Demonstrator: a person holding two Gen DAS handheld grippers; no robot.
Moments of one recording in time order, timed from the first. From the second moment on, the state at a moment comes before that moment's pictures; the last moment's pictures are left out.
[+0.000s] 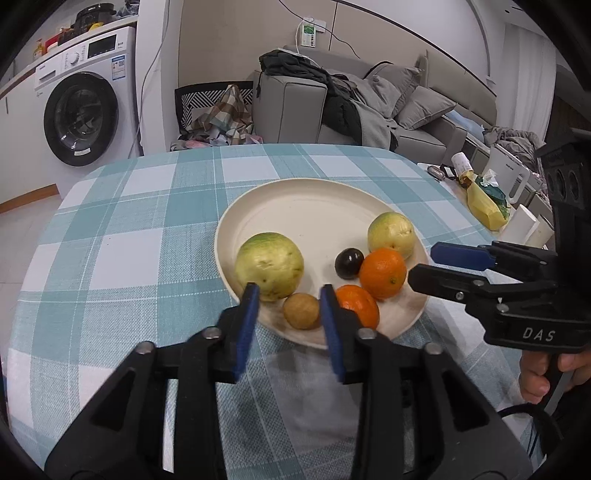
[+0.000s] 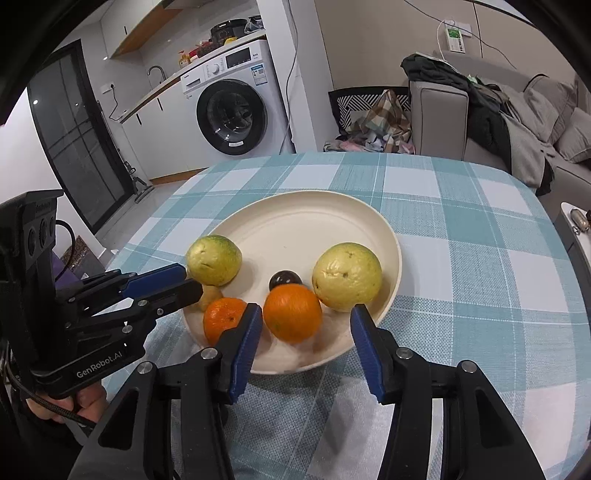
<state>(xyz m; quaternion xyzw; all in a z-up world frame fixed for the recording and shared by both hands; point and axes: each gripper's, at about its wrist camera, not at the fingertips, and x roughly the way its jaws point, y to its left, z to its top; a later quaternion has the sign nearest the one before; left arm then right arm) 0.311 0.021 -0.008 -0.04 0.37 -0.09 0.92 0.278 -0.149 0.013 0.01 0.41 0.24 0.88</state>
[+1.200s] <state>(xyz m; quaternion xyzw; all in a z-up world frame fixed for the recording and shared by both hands) 0.169 0.017 0.019 -0.01 0.35 -0.07 0.94 0.167 -0.161 0.006 -0.04 0.44 0.26 0.86</state>
